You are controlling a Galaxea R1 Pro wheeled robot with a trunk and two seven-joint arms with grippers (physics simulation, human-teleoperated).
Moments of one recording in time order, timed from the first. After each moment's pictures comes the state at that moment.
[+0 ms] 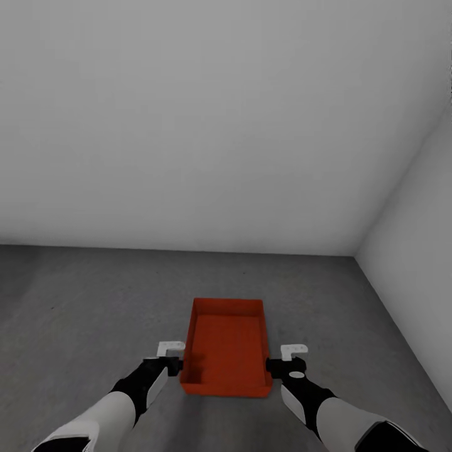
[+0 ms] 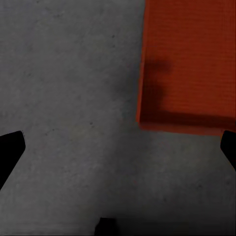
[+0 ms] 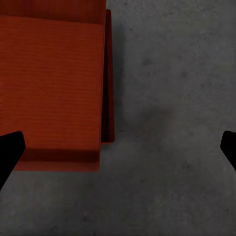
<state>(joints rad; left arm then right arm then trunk) -0.71 -0.10 0.07 -0.28 -0.05 0.26 0.17 -0.73 0.08 0.53 -0.12 -0.45 -0.08 -0.24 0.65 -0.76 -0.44</state>
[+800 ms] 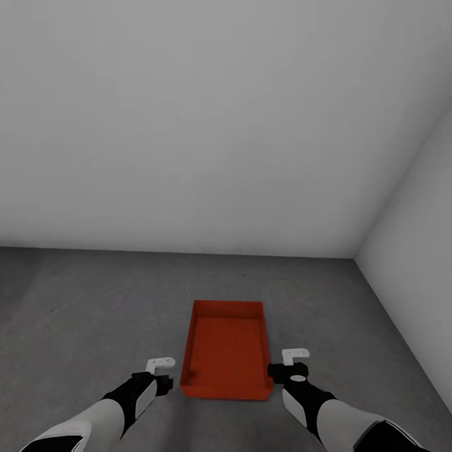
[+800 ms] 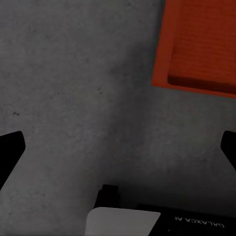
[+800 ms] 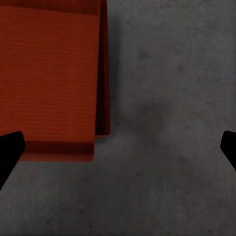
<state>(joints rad) -0.71 -0.05 0.07 -0.15 0.03 0.25 0.17 -0.73 0.09 0.53 -0.08 -0.45 -0.08 -0.24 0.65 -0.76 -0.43</state>
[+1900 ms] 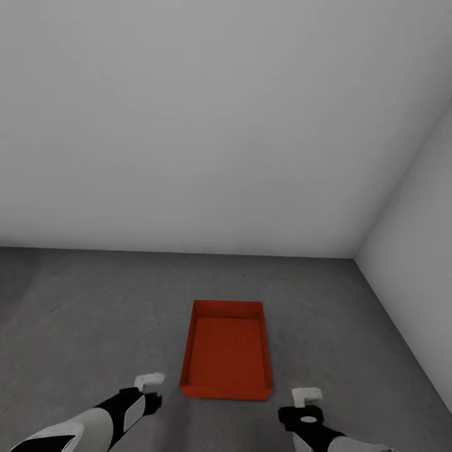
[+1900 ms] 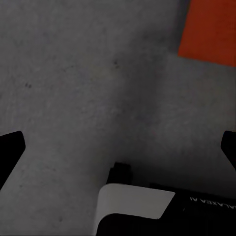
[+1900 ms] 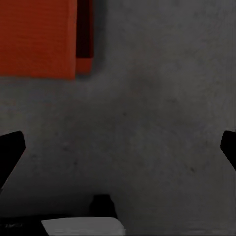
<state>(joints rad) -0.71 0.00 0.07 -0.02 0.07 0.20 0.17 -0.62 0.09 0.53 0.03 -0.45 -0.09 -0.24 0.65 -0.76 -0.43</state>
